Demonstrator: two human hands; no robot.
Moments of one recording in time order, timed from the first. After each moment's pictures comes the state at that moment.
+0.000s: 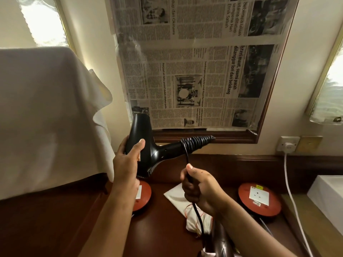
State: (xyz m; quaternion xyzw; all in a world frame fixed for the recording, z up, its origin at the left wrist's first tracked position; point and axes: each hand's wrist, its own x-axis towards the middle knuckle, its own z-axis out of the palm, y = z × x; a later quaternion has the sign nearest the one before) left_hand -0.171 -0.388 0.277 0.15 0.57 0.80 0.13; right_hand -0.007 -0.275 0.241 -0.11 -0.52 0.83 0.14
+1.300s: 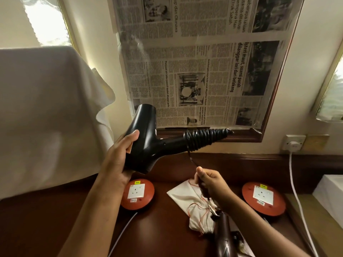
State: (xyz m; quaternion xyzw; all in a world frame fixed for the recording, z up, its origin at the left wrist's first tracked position) left_hand -0.179 -0.416 0.311 0.16 0.51 0.79 0.30; right_hand -0.009 -0.236 0.203 -0.16 -0.67 0.69 0.22
